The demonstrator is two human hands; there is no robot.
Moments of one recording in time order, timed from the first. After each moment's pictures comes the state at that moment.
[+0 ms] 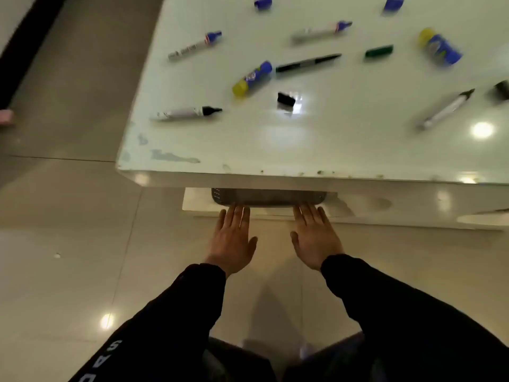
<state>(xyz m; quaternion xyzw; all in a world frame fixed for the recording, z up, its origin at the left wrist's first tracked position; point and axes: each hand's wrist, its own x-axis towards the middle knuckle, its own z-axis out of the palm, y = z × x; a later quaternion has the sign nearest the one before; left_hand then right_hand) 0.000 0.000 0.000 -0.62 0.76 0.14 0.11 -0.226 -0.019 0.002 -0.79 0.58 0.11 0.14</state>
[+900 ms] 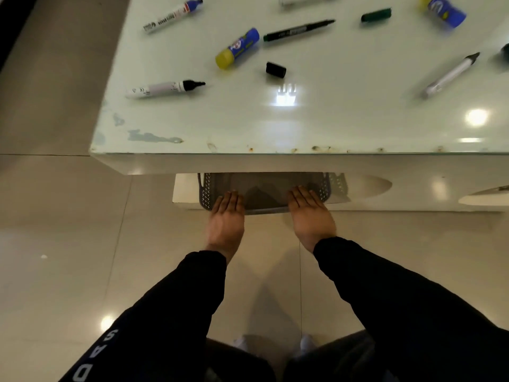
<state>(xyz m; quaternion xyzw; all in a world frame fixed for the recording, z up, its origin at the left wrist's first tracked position) -0.011 -0.016 -0.013 -0.65 0.74 0.12 0.14 -0.229 -0.029 -0.021 -0.80 0.58 0.10 0.10</state>
